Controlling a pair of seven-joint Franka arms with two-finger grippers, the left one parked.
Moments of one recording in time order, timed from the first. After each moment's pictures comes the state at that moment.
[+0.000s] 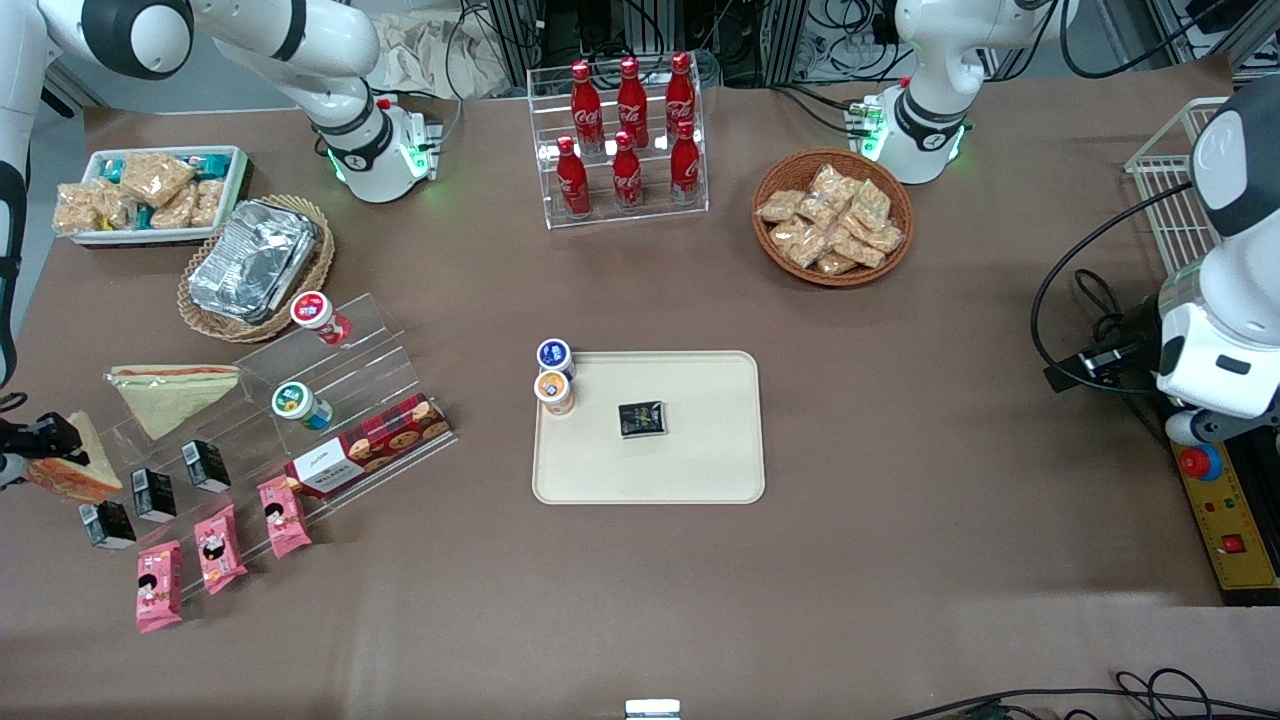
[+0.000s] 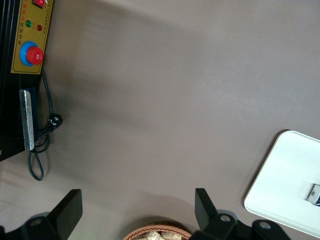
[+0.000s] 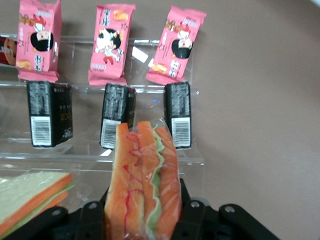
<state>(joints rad) -0.20 0.50 -0.30 -1.52 0.19 2.04 -1.11</state>
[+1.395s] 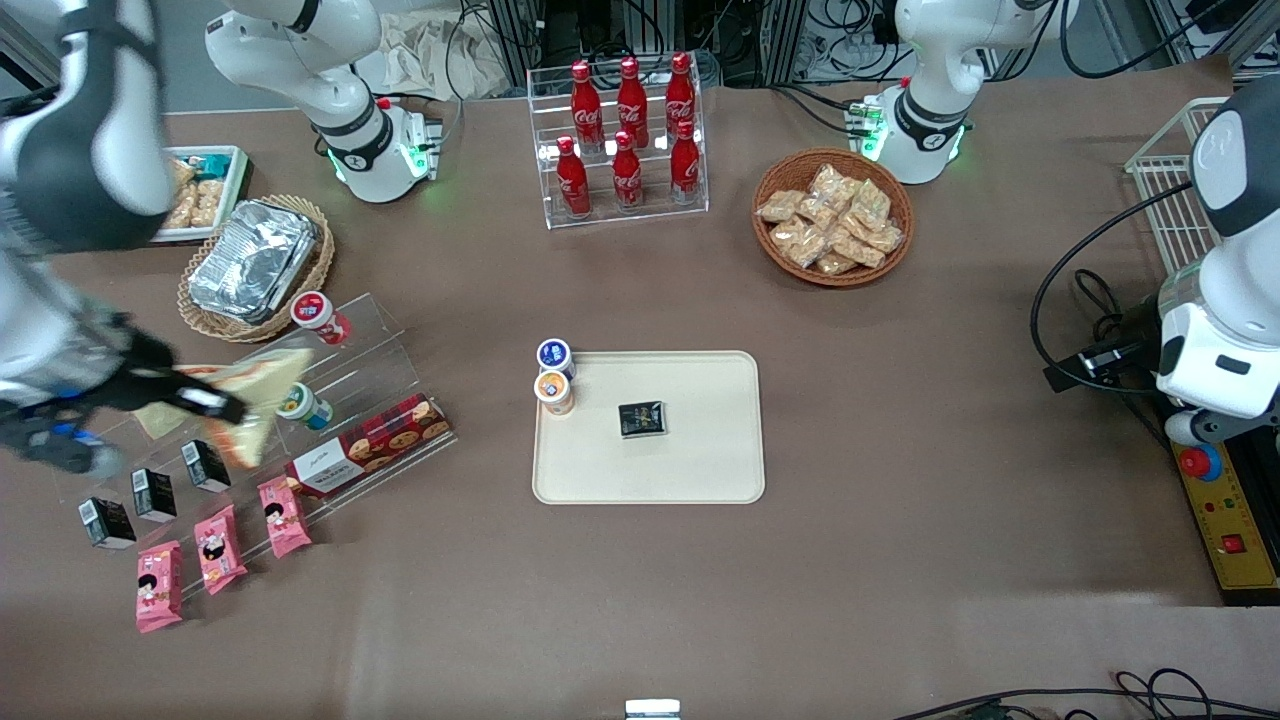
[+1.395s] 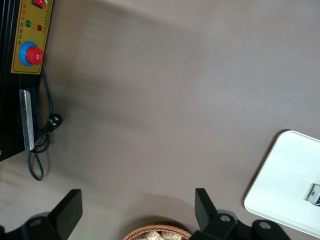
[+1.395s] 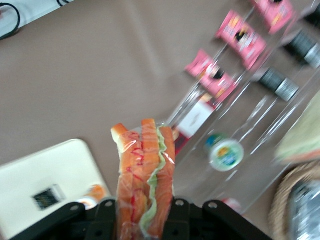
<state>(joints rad) 0.39 0.22 -0.28 -1.47 0.14 1.69 0.57</state>
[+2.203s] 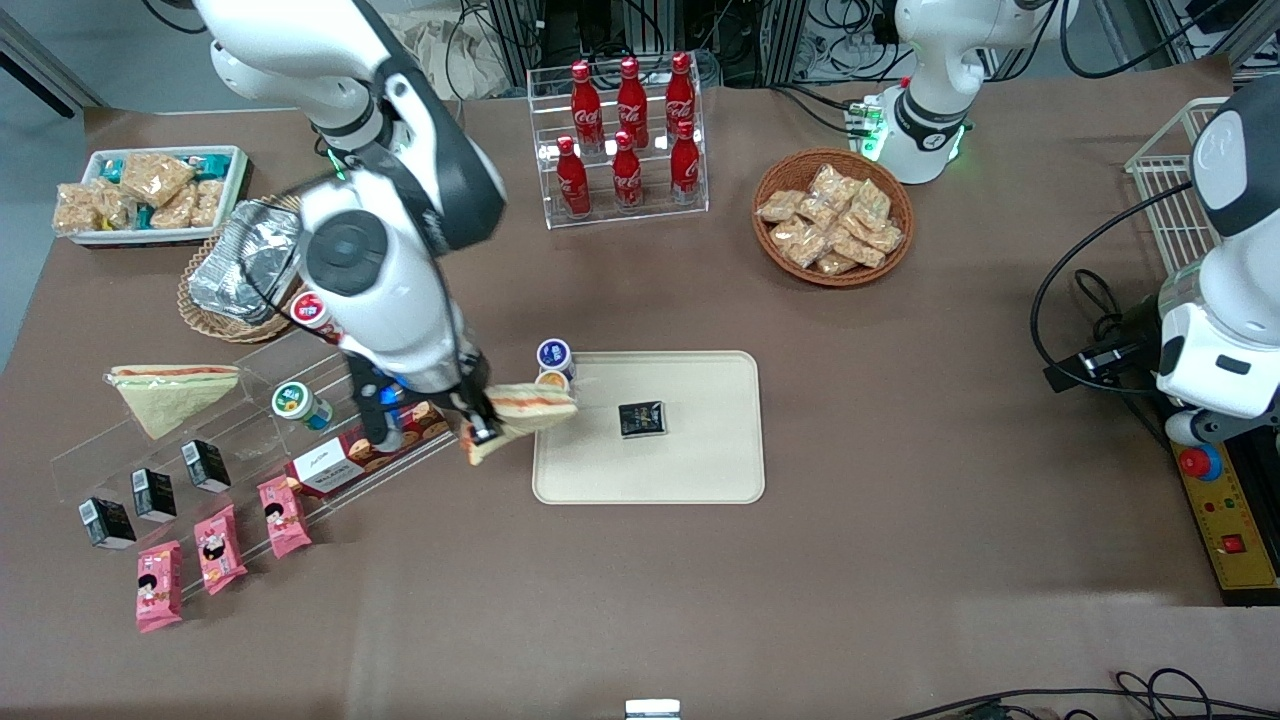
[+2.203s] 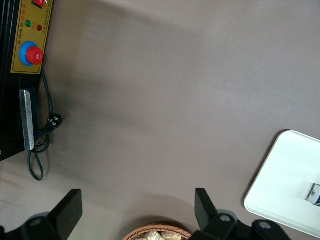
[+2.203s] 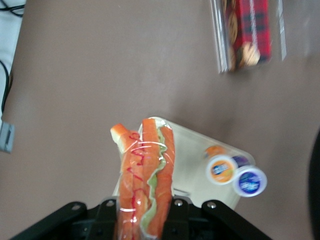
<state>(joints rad) 0.73 0.44 -0.28 -1.49 0.14 2.04 1.71</state>
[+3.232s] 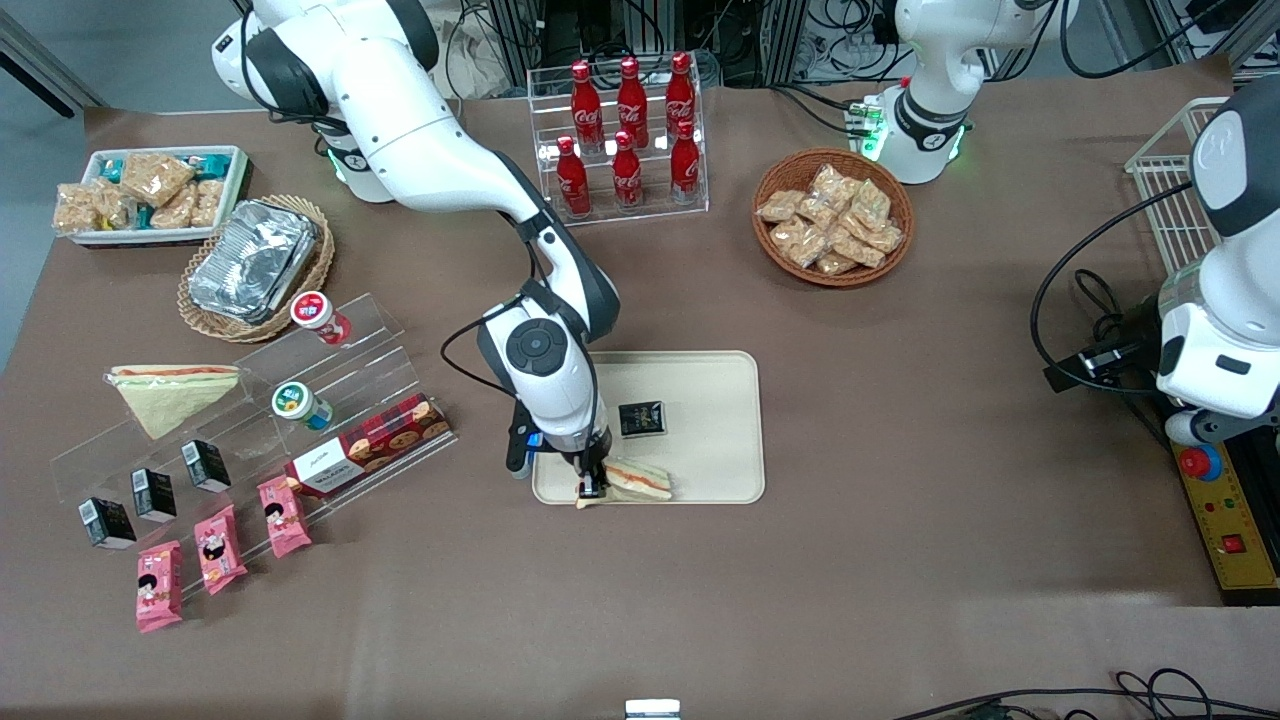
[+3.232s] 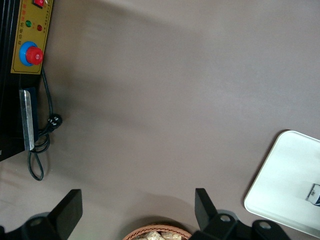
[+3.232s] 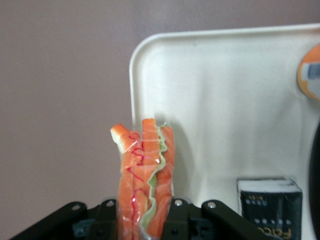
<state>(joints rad) 0.75 0.82 -0.18 -1.43 0.15 2.50 2.16</state>
